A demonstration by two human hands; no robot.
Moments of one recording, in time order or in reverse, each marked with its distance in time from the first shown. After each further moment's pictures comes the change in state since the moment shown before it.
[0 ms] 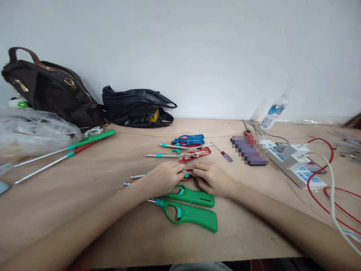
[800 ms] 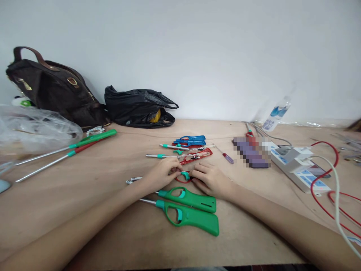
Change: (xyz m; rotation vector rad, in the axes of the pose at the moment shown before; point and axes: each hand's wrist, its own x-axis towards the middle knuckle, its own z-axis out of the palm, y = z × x) left_hand 0.004 -0.010 0.005 -0.648 0.125 -0.442; right_hand 0.000 0.001 0.013 -0.092 0.049 -0.020
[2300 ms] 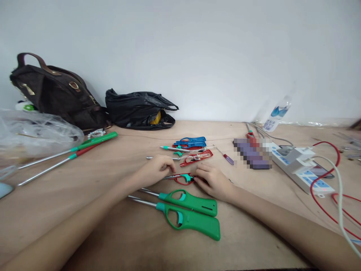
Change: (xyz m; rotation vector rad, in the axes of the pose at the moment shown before) left_hand 0.000 -0.015 -0.027 0.030 -0.074 0.007; right_hand 0.001 -0.001 -0.002 0.186 -0.014 0.165
